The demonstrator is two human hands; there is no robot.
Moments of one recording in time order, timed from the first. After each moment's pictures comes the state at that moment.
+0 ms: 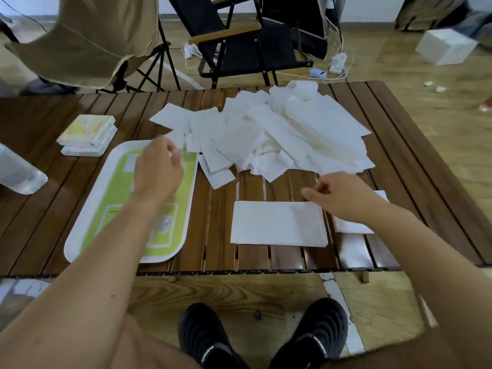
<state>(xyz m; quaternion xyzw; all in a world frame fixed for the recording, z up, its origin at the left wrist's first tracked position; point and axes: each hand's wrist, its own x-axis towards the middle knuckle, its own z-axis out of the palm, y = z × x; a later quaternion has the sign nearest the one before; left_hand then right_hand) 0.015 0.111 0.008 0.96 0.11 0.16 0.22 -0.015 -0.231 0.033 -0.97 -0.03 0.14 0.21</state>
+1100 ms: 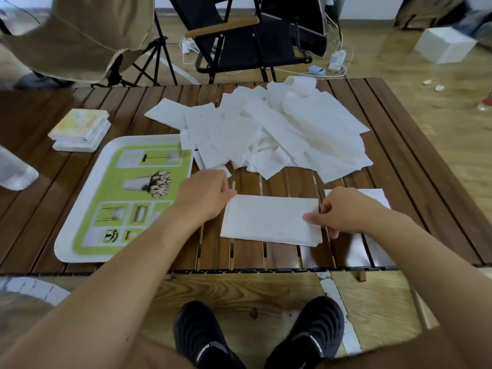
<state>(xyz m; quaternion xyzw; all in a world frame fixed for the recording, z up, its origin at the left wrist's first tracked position) -0.014 0.032 0.001 0.99 -0.01 -0.06 0.13 -0.023 -0.241 0.019 -0.96 -0.02 0.26 0.12</state>
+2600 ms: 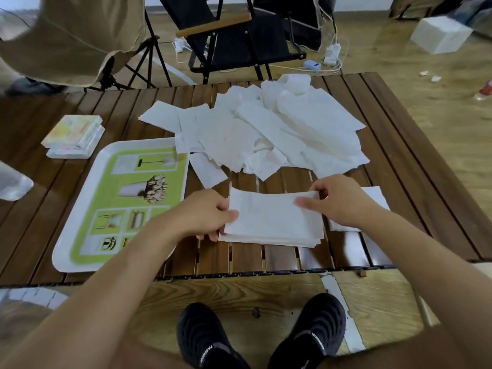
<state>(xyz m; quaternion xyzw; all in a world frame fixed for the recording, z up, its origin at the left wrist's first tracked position) -0.034 0.032 0.026 0.92 0.00 -0.29 0.26 -0.019 -0.239 0.023 -0.94 -0.02 0.15 0.30</state>
